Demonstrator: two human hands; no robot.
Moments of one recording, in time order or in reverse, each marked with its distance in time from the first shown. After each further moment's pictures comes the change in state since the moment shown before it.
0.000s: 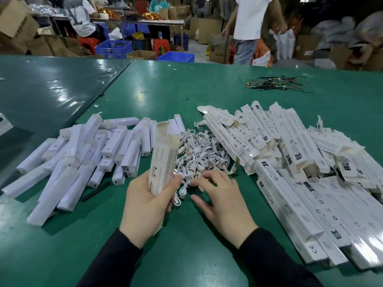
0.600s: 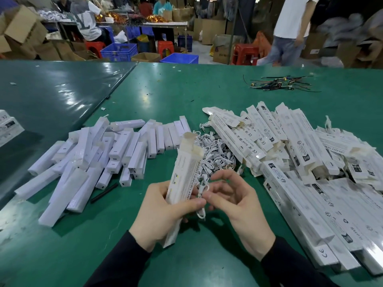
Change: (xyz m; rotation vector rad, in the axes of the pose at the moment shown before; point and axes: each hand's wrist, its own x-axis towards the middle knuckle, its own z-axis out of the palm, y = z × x) left_hand -0.007 0.015 0.000 -0.164 -0.290 -0.214; right_hand -0.009 -0.017 -0.017 1.348 0.067 0.355
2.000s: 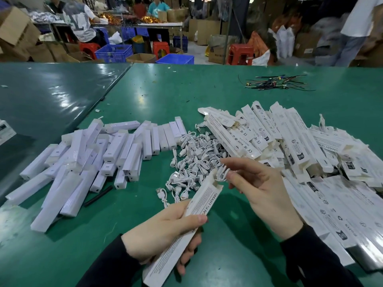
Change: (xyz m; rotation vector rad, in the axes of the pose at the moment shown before) left_hand -0.005 -0.006 -0.002 -0.046 -0.567 -0.369; right_hand 0.012 -0.039 -0.032 -0.355 0.034 -0.212
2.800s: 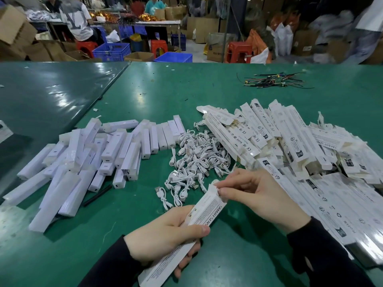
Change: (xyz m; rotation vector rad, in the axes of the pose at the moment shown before) left_hand 0.003 -0.006 -0.001 0.091 -0.065 -0.047; right_hand 0.001 0.005 -0.013 -0.094 -0.197 0.271
